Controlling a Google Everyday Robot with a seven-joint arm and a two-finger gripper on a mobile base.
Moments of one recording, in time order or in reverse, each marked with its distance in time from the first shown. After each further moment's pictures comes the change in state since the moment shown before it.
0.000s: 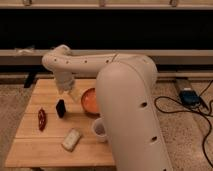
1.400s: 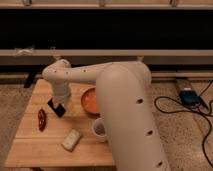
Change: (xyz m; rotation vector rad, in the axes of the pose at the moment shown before) arm -0.057 -0.013 0.060 0.004 -0.152 -0.104
